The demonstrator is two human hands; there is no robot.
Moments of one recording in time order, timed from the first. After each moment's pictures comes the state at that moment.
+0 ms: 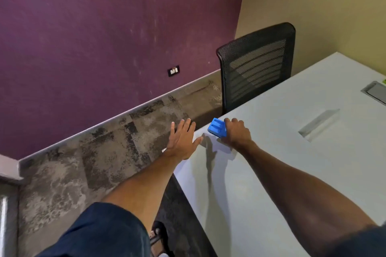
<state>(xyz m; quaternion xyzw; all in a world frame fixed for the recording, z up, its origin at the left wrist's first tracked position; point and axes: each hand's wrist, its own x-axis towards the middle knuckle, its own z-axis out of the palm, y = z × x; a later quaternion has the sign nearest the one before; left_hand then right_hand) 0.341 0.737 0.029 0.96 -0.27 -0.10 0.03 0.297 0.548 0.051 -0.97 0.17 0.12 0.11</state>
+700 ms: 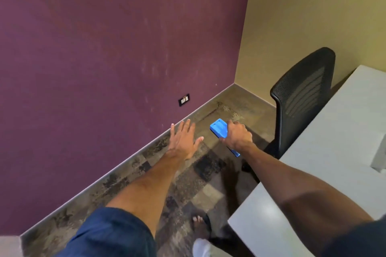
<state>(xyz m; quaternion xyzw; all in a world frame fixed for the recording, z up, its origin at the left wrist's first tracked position) 0.623 0.852 0.072 0.94 -0.32 -0.09 0.02 0.546 0.679 0.089 -0.94 0.28 0.09 0.16</state>
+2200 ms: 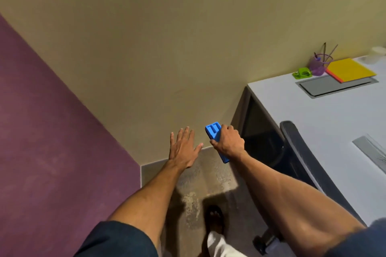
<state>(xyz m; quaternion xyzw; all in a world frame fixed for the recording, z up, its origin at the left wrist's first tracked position) 1.063 0.170 0.067 0.67 -0.73 -0.10 -0.03 0.900 0.156 0.086 -0.64 0.73 -0.09 0.22</state>
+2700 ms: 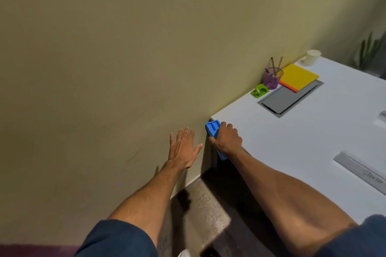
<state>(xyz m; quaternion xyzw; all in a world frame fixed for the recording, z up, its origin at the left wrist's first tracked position) 0.945 -0.119 0.072 0.51 -0.85 -0.09 -0.05 0.792 -0.077 0.094 -0.47 0.85 -0.14 0.21</state>
